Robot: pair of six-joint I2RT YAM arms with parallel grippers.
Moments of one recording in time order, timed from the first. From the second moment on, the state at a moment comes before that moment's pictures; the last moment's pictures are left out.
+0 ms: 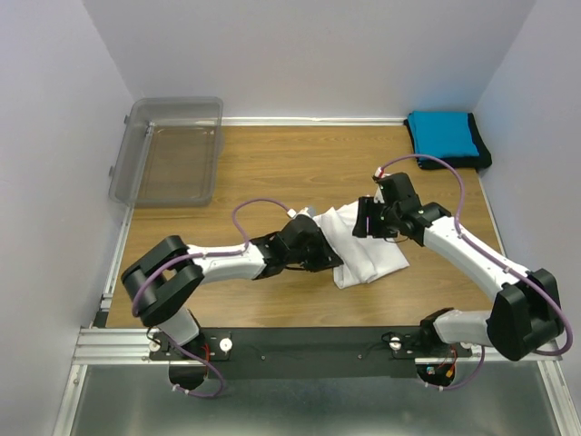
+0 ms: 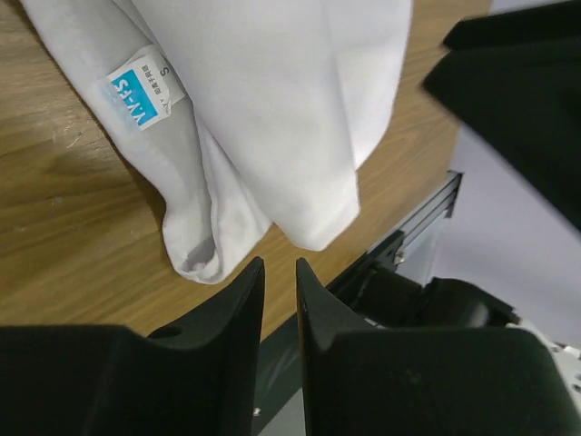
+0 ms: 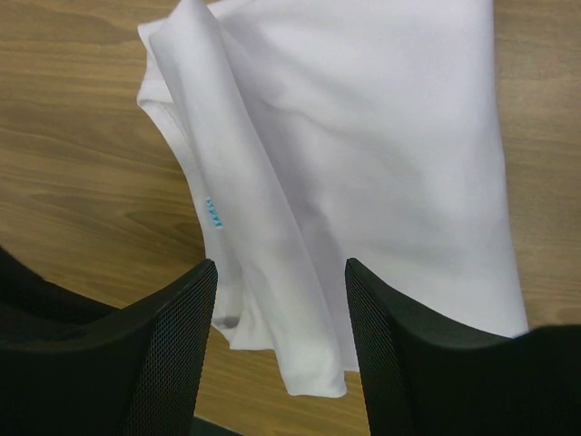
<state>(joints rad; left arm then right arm) -0.96 1.64 0.81 0.19 0.16 -1.22 0.44 1.30 0.91 -0.51 -0.06 0.39</state>
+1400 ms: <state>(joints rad) -0.85 1.86 0.88 0.27 0.20 -1.05 0.44 1.46 0.87 -0.55 -0.22 0.40</state>
